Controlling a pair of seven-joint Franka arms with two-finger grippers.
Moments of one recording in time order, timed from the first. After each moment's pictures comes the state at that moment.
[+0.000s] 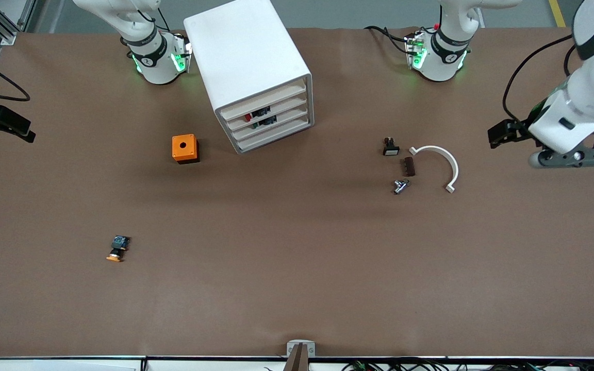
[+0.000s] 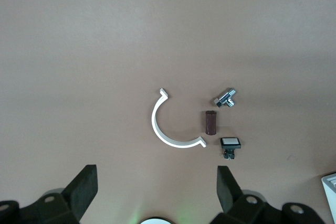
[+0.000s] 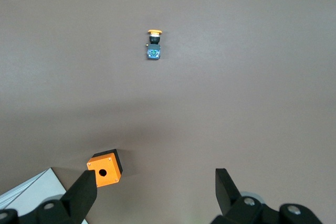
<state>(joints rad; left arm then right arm) -0.11 0.10 -0.06 -1.59 0.04 1.53 -0.17 -0.04 -0.03 -0.04 -1.61 -0.03 1.56 0.03</state>
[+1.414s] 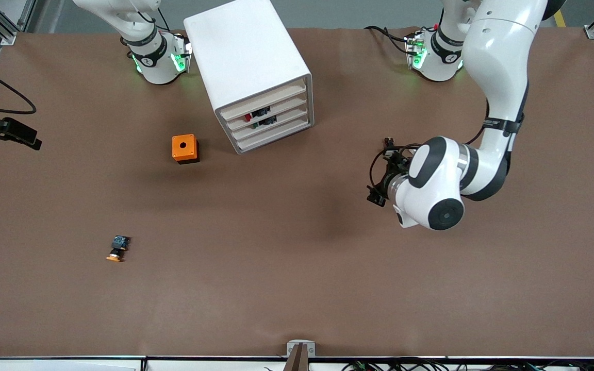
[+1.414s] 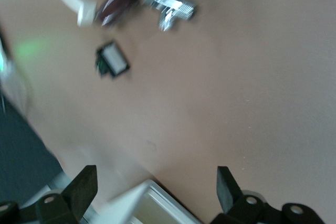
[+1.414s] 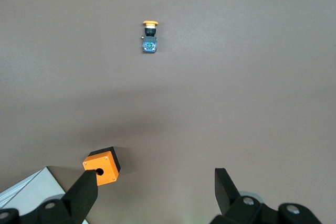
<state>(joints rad) -0.35 0.65 -0.07 -1.44 -0.36 1.57 -1.57 -0.05 0.01 -0.04 -1.61 -0.03 1.56 0.04</state>
